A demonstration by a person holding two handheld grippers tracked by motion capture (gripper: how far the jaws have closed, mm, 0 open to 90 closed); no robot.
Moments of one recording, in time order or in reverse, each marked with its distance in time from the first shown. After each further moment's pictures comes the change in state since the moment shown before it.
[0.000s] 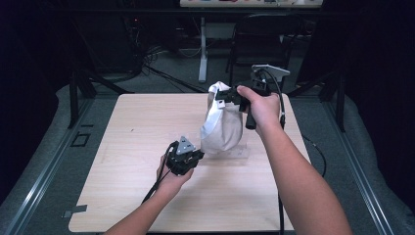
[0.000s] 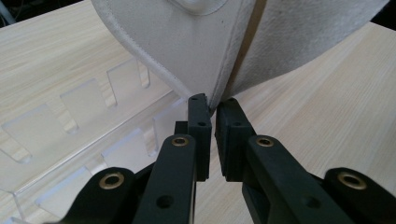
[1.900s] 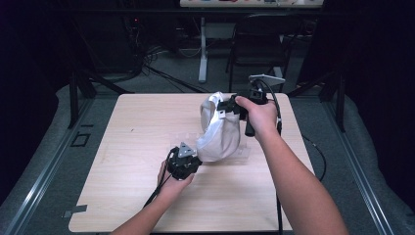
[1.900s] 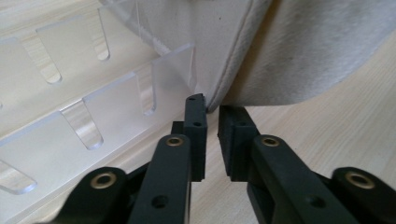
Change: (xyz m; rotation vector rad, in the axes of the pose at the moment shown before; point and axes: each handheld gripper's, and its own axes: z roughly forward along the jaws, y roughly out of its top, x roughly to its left) left arm 0.000 -0.021 0.014 0.072 0.006 -0.071; right arm -0.029 -0.001 0.016 0.036 -0.088 -0.002
